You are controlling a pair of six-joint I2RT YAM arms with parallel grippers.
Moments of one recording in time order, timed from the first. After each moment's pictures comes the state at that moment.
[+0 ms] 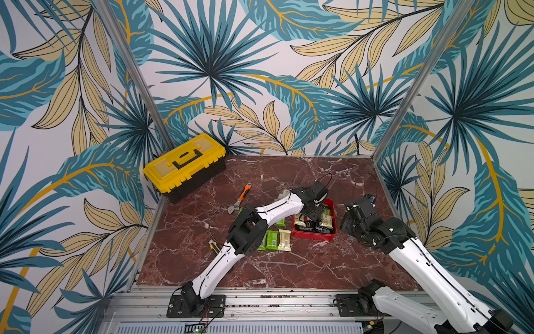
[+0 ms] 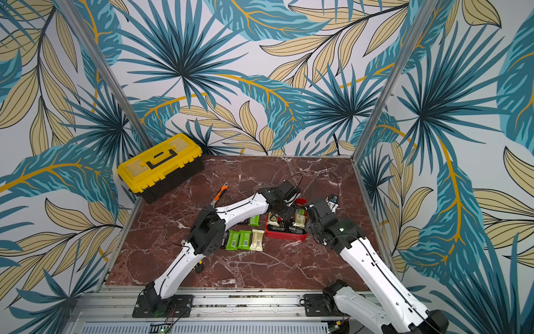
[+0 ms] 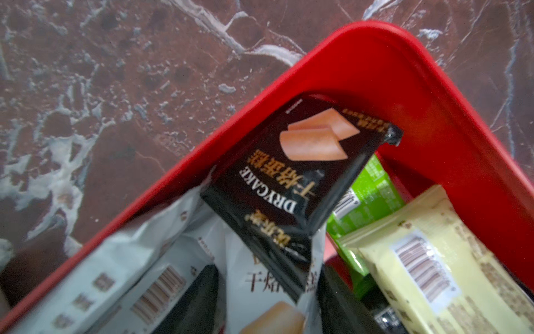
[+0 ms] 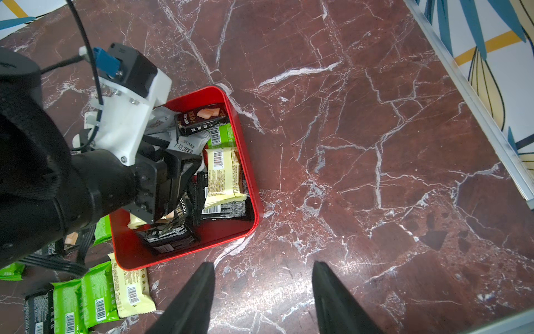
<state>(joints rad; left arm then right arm) -0.89 2.49 2.18 -0.75 -0.02 -0.14 0.45 0.96 0.97 -1.05 0.40 0.81</state>
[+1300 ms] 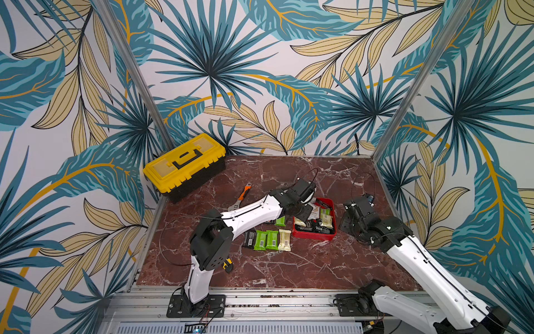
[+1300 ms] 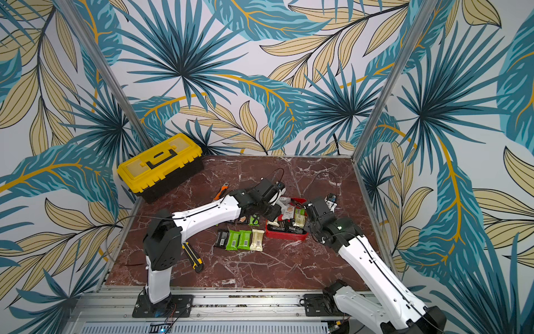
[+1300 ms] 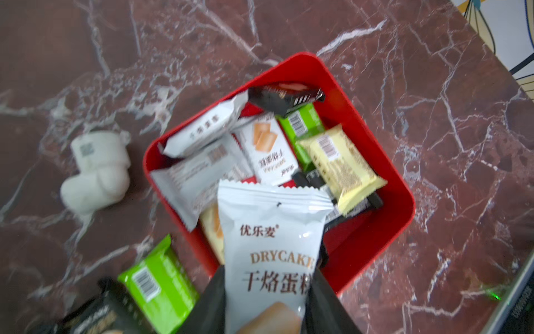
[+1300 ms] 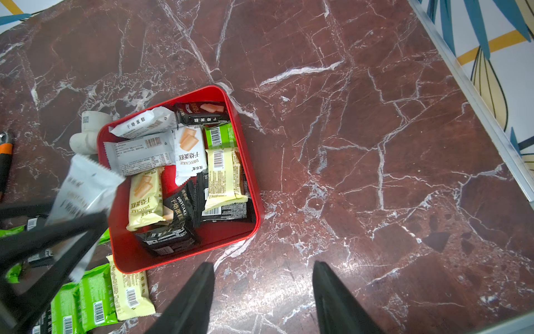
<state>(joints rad) -0.88 1.89 1.56 -0.58 -0.01 -0.28 0.45 0.99 0.97 -1.04 0.40 0.81</state>
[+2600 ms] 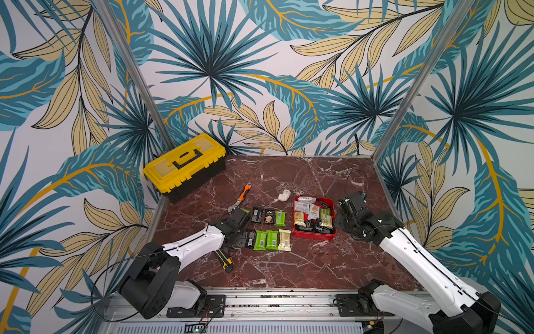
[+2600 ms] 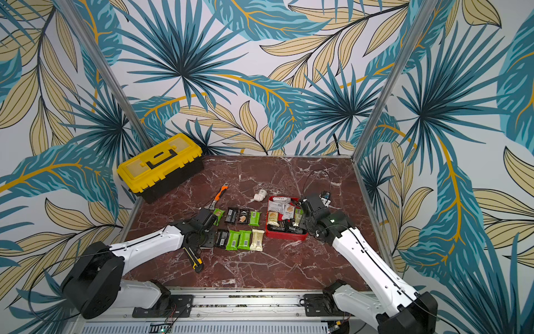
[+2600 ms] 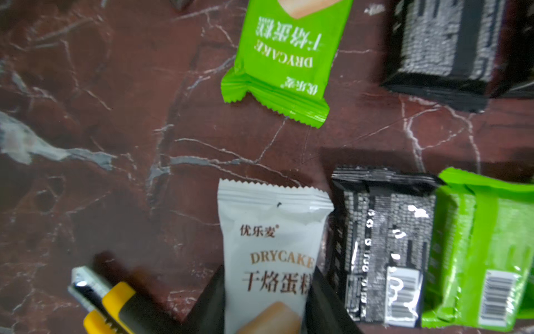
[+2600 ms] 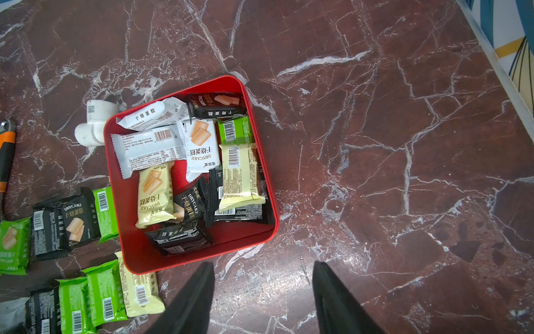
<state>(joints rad) -0.55 1.41 0.70 -0.57 -0.18 -0.51 0.45 1.07 0.99 -0.98 0.35 0.80</state>
